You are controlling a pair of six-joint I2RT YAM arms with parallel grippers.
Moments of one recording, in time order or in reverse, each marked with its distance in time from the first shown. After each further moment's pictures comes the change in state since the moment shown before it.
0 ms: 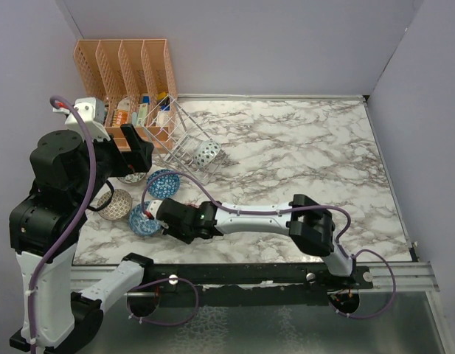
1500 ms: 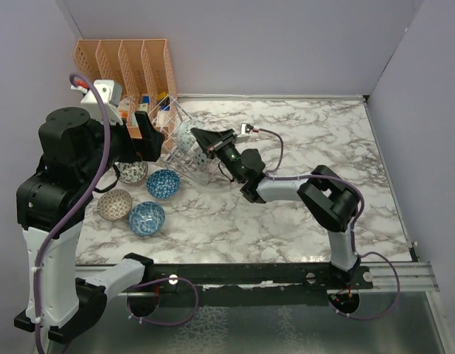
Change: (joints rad) left arm 0.000 0.116 0.116 -0.004 0.117 0.079; right arm -0.477 -0.158 -0.527 1.678 0.094 1.332
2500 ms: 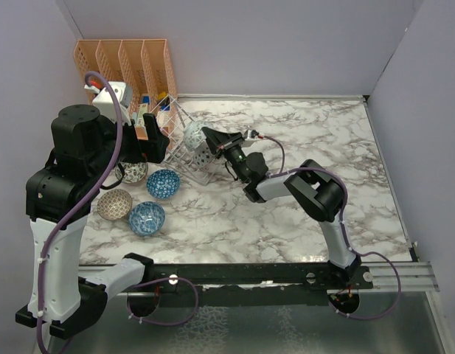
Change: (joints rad) left arm 0.000 0.013 -0.050 0.001 0.040 0.030; right arm -0.078 0.188 -0.013 0.222 0.018 0.244
